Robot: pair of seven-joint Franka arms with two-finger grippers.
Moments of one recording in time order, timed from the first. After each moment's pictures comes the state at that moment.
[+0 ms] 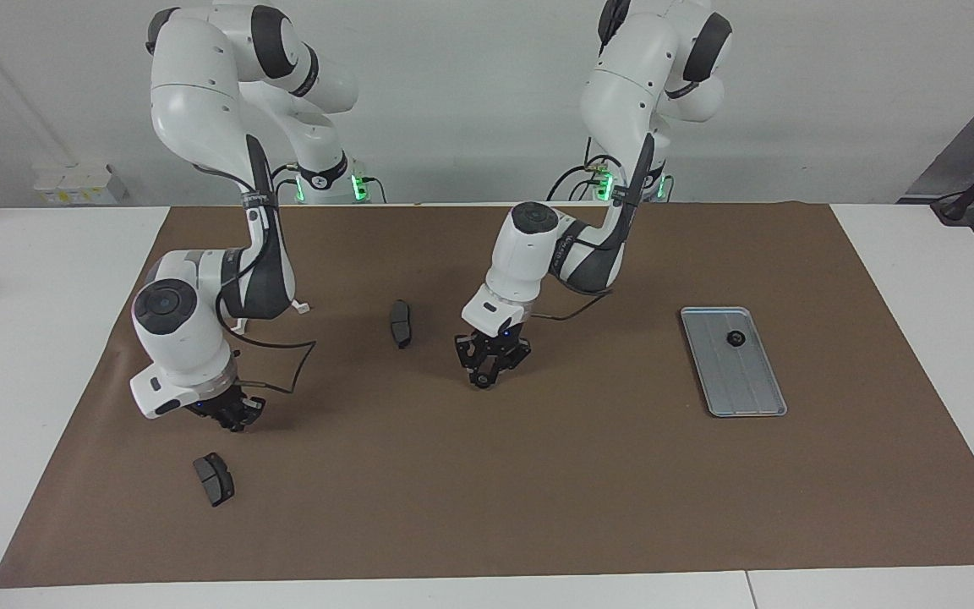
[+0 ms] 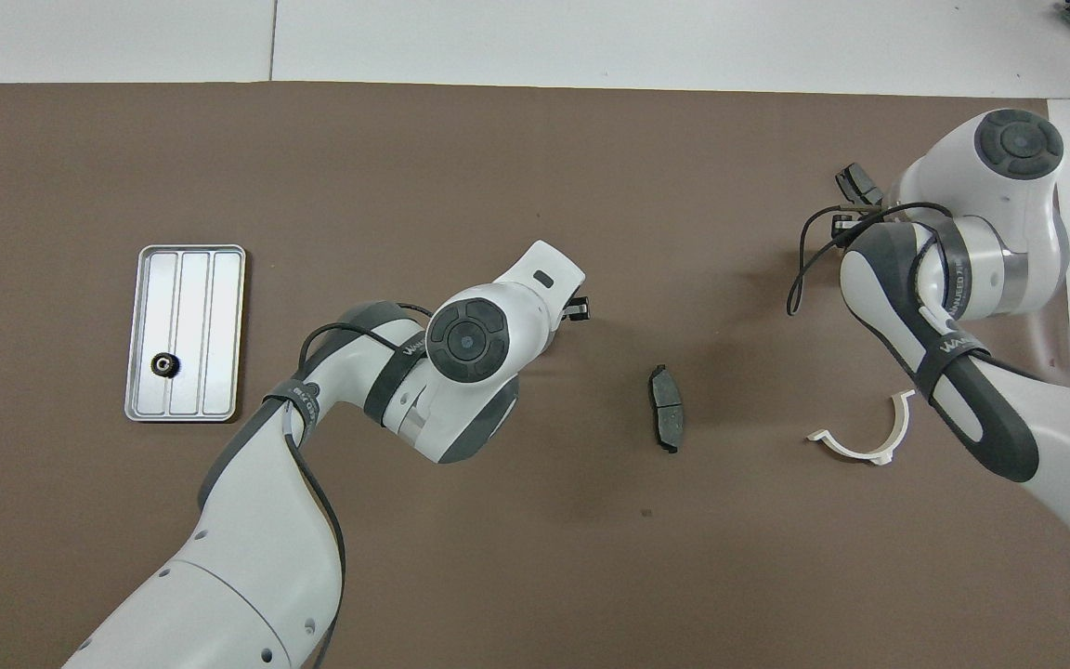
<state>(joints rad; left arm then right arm) -0.55 0.53 -0.14 -1.79 0.05 2.67 -0.74 -0.08 0.55 0.06 -1.62 -0.21 2.19 0.24</state>
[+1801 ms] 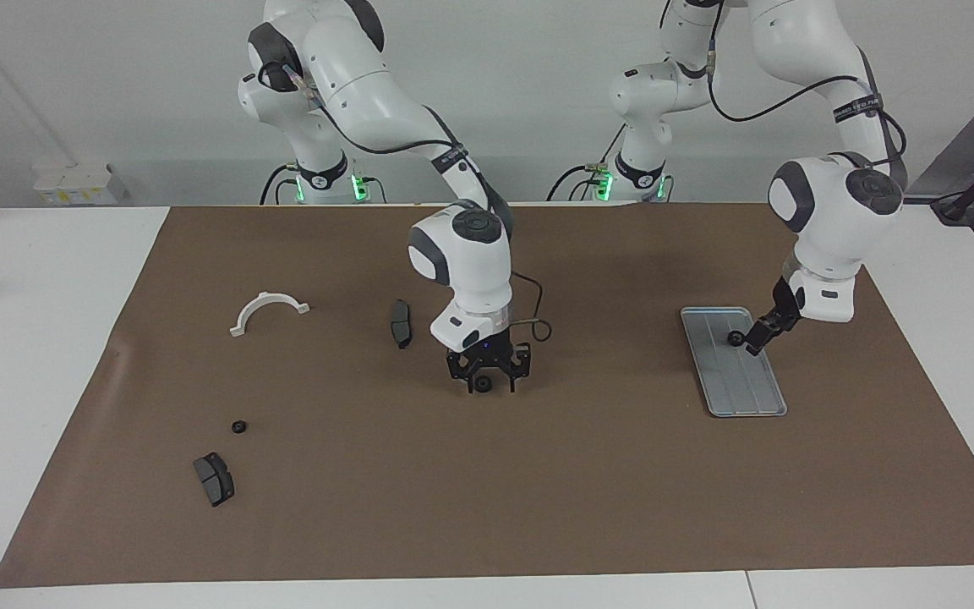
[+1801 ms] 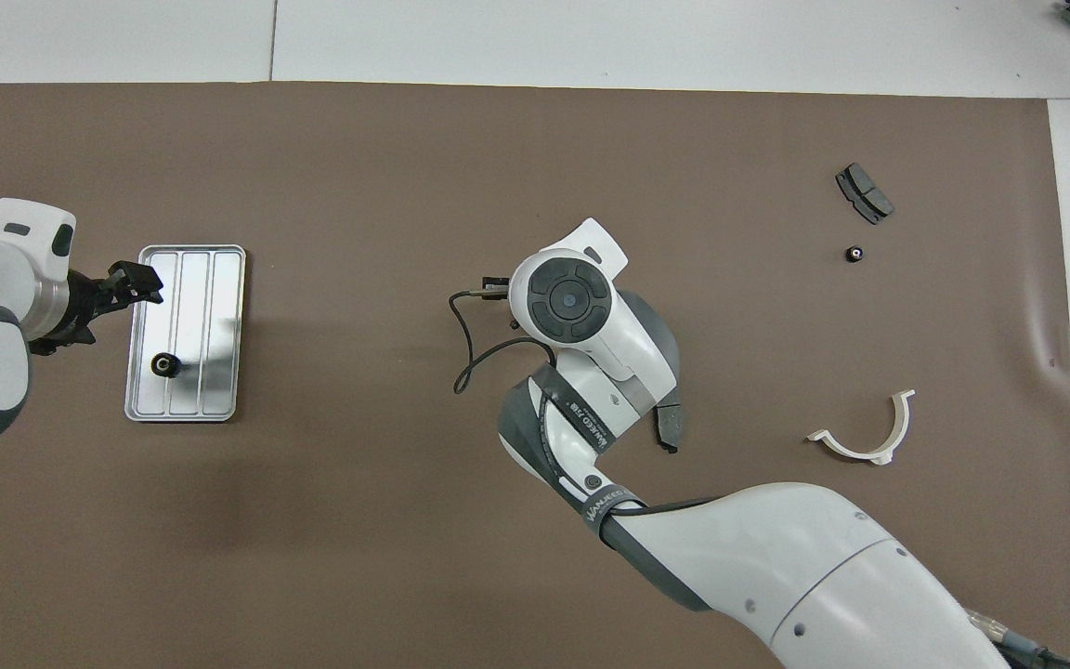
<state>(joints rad) 0.17 0.13 -0.10 -2.10 0.05 2.32 -0.46 0.50 0.61 0.08 -1.61 -0.21 2.45 0.76</state>
